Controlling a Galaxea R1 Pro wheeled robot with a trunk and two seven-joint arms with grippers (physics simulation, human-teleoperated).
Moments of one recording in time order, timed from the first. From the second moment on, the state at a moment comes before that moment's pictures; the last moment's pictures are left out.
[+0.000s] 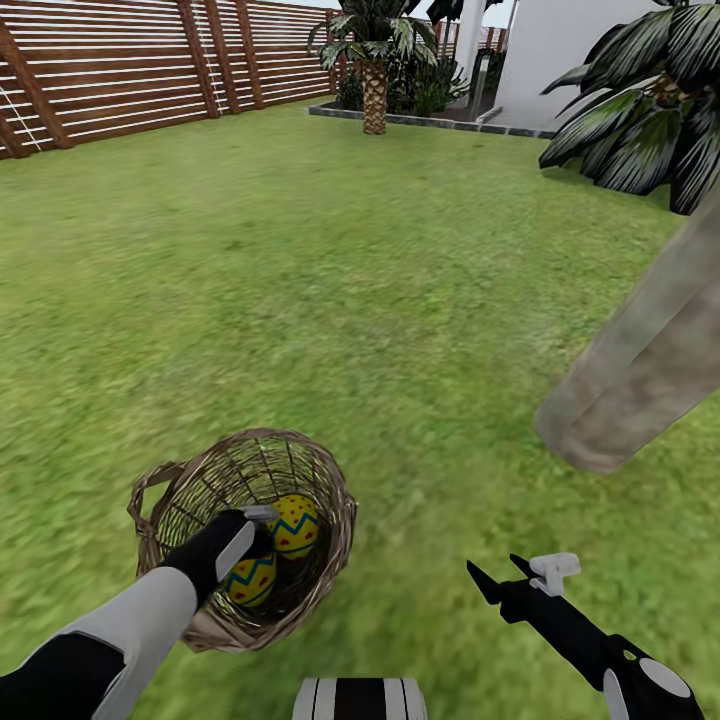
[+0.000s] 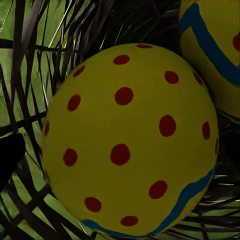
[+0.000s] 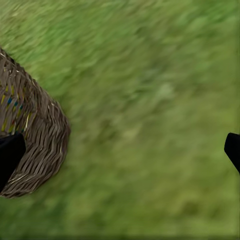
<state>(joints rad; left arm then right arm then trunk) -0.84 0.02 -0.32 -0.38 0.47 0.58 0.35 -0.04 0.06 -0.35 -1.58 0.03 0.38 0.69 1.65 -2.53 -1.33</state>
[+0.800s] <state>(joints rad) -0.84 0.03 -0.32 -0.38 0.48 0.58 0.34 -0.04 0.06 -0.35 -1.58 0.03 0.38 0.69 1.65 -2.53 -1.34</state>
